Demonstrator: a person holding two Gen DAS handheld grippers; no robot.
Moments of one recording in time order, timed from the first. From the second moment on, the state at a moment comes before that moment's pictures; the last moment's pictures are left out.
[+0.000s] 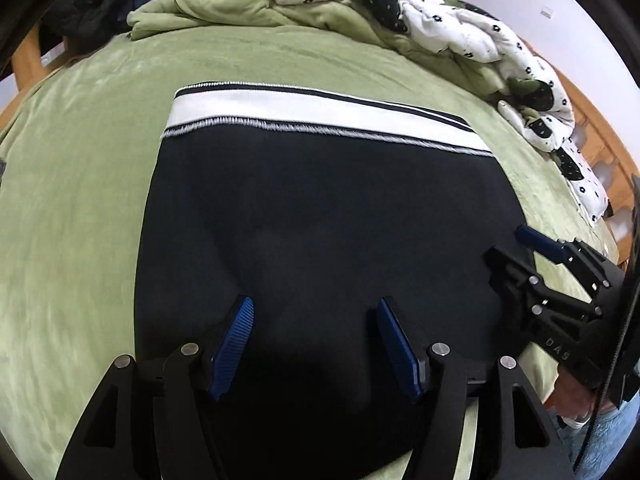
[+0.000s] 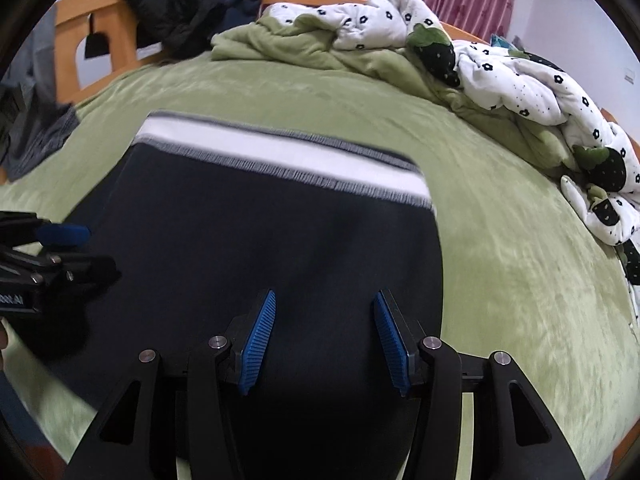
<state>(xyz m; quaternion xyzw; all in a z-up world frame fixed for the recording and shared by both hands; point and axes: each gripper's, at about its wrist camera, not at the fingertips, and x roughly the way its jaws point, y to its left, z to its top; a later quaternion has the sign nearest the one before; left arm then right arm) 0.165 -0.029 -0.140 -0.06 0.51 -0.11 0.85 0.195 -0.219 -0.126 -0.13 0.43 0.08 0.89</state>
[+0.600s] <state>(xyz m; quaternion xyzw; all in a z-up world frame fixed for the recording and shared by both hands) 0.041 -0.007 -0.149 0.10 0.45 -0.03 0.89 0.122 -0.269 -0.143 -0.08 0.45 0.02 0.89</state>
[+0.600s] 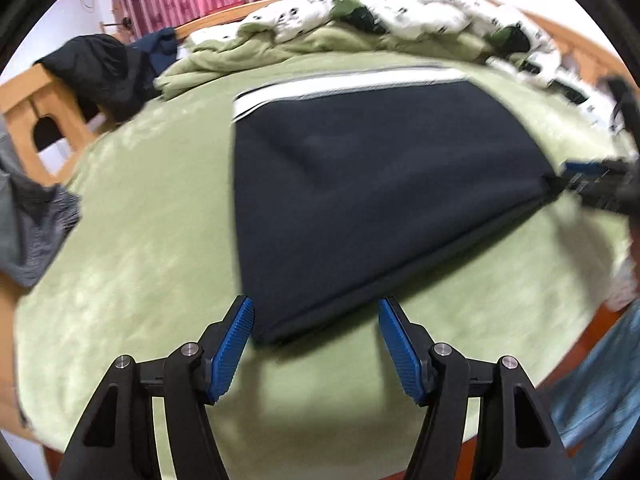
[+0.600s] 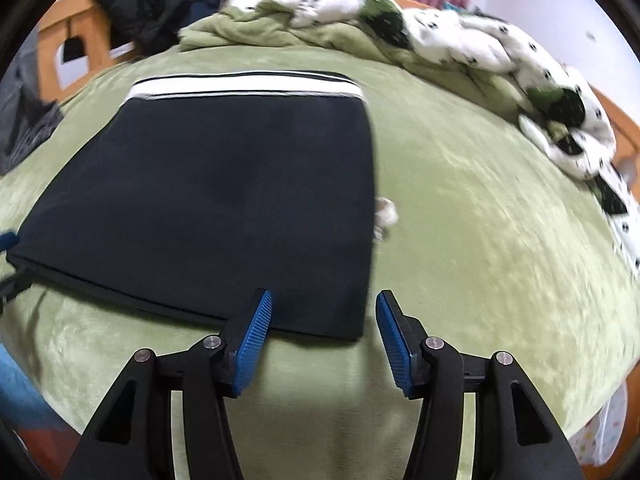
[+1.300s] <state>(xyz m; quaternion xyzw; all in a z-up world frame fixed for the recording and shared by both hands) 0.057 0.024 -0.148 0.01 0.45 -0.02 0.89 0.131 -0.270 -0.134 -0.07 0.43 0.03 0.90</state>
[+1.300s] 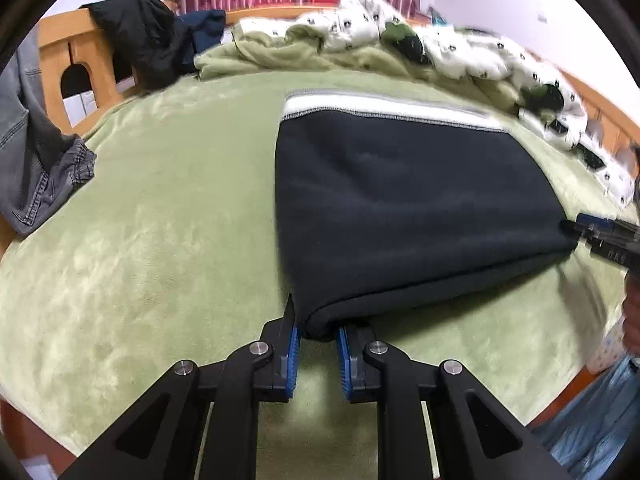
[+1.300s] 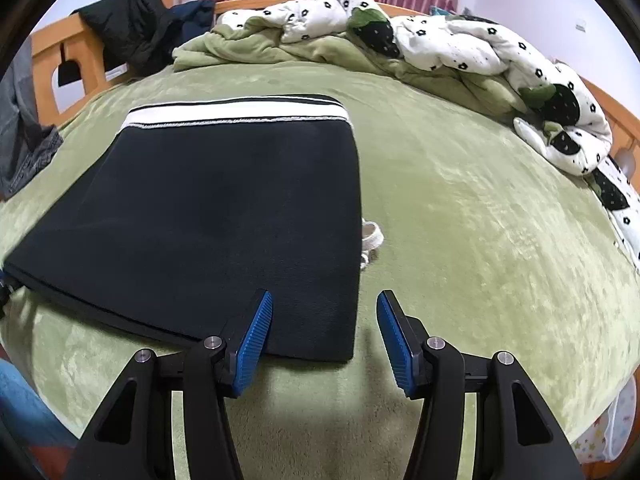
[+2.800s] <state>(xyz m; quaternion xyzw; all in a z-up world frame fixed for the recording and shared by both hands) 0.071 0.024 -0.145 -0.07 0.45 -0.02 0.89 0.131 -0.255 -0.142 -0.05 0.43 0.03 0.90</state>
